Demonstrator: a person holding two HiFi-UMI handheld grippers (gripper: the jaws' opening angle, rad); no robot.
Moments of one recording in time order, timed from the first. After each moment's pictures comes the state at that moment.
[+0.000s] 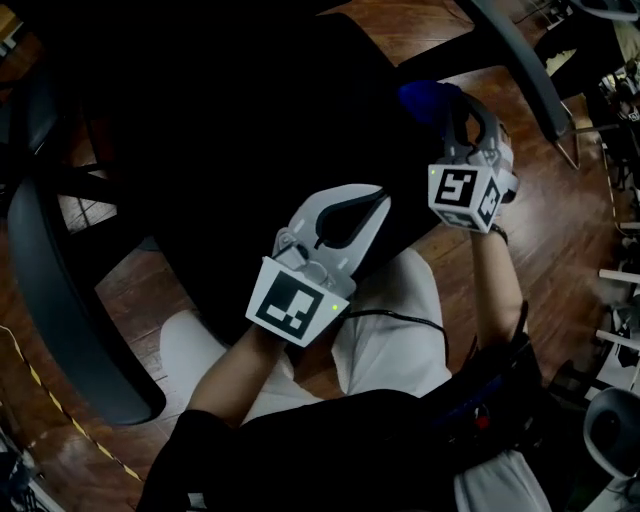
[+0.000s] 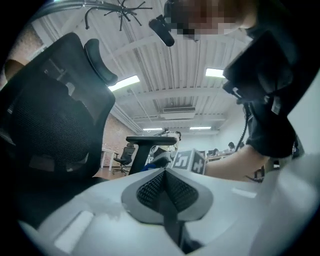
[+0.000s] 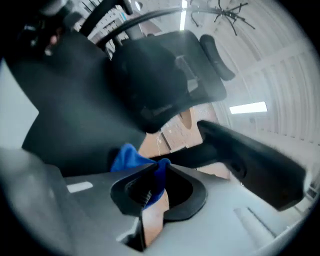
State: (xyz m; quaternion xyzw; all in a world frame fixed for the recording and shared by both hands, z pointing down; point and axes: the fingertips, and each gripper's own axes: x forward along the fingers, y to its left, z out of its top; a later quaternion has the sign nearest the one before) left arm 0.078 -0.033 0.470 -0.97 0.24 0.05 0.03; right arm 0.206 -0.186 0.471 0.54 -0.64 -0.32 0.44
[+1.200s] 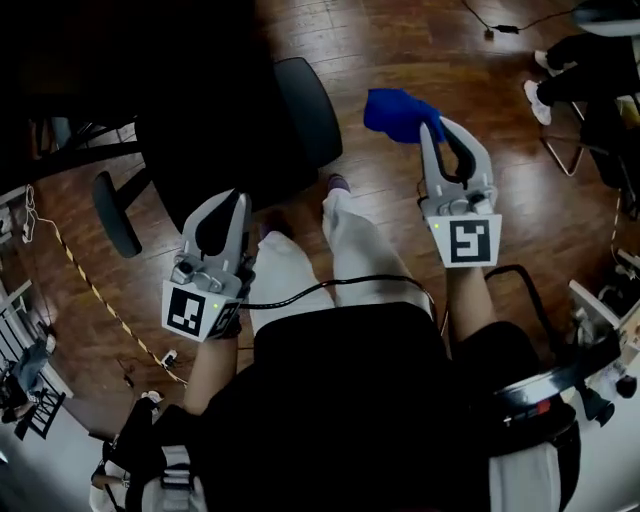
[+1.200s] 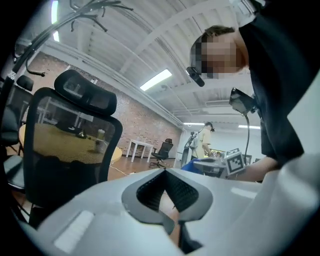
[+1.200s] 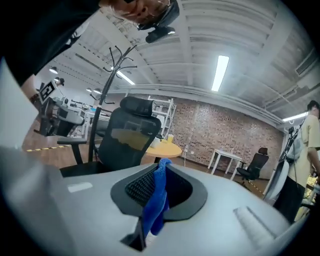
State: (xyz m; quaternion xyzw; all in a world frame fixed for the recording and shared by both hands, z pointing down) left arm 0.186 -0.070 0.119 -0.86 0.49 0.03 -0.14; right arm 0.404 -0.173 0.121 0.45 -0.88 -0.09 0.13
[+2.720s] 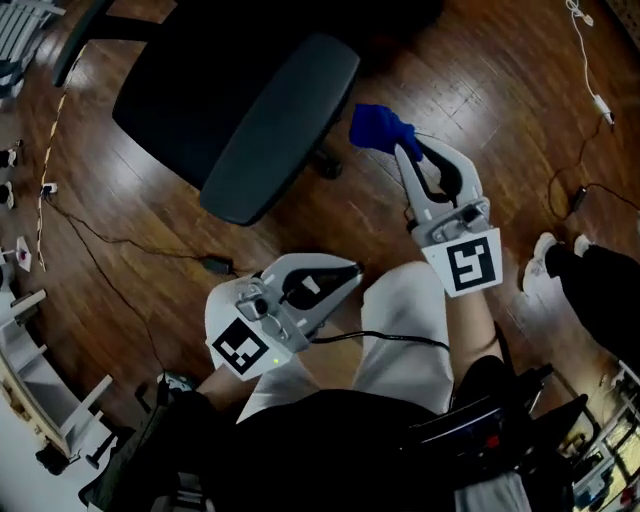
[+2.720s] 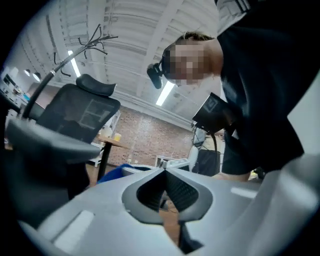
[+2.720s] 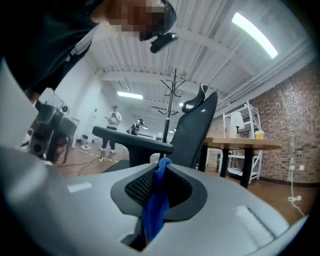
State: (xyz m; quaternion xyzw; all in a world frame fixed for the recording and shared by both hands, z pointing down) left arm 0.442 -0.204 0.364 -0.73 0.67 0.11 -0.02; right arm 0.338 -0.311 0.384 -0.10 -0.99 -0.07 -0.02
